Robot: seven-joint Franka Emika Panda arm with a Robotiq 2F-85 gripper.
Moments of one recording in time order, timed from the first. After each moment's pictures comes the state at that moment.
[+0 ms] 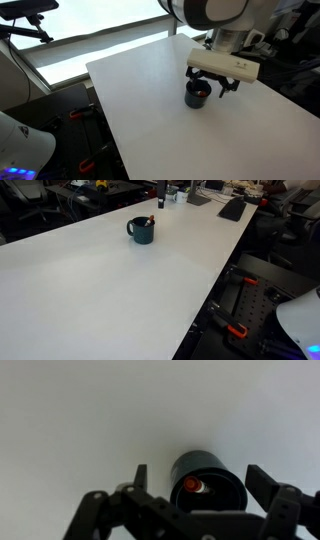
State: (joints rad) arm -0.19 0.33 -0.08 -2.06 -0.04 2.40 -0.78
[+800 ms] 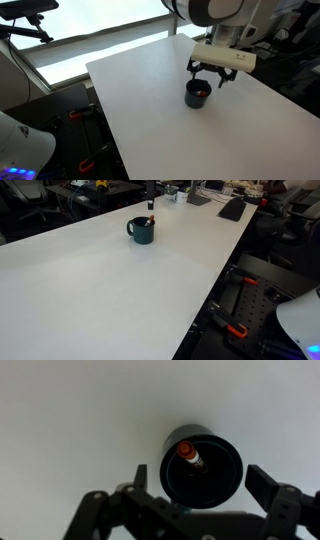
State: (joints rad) arm -0.21 0.39 -0.01 -1.98 -0.04 2.39 -0.82
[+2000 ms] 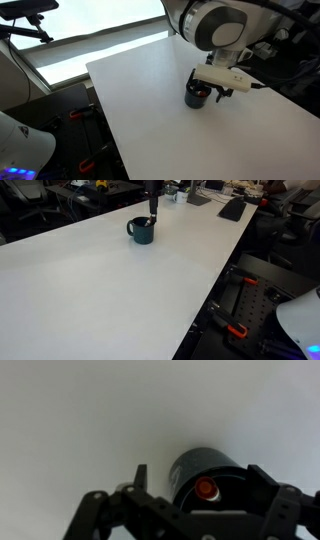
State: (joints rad) arm -0.22 0.53 -0.02 -1.92 -0.06 2.40 -0.82
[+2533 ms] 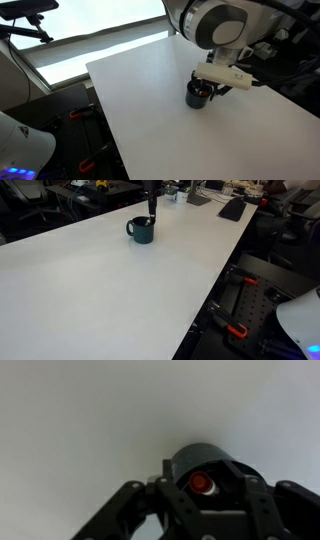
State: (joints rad) arm -0.22 0.53 -0.02 -1.91 -0.06 2.40 -0.82
